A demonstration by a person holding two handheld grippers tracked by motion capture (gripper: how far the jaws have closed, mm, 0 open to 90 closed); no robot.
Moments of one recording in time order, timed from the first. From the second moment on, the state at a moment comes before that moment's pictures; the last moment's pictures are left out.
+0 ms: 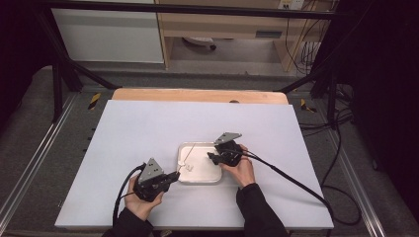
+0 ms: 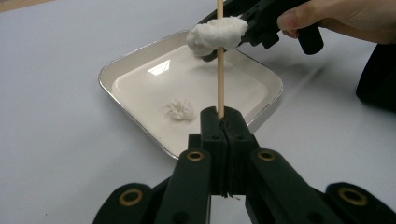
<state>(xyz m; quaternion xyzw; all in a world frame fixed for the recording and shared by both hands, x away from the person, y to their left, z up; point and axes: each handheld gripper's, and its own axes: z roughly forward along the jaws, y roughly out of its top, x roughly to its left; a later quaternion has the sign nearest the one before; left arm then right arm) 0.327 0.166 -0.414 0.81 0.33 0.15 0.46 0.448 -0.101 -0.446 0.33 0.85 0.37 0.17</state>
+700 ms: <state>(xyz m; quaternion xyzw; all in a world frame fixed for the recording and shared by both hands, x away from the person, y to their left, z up) 0.327 0.165 -0.413 0.81 0.33 0.15 0.46 0.442 -0.105 -0.432 0.35 0.84 0.40 0.13</state>
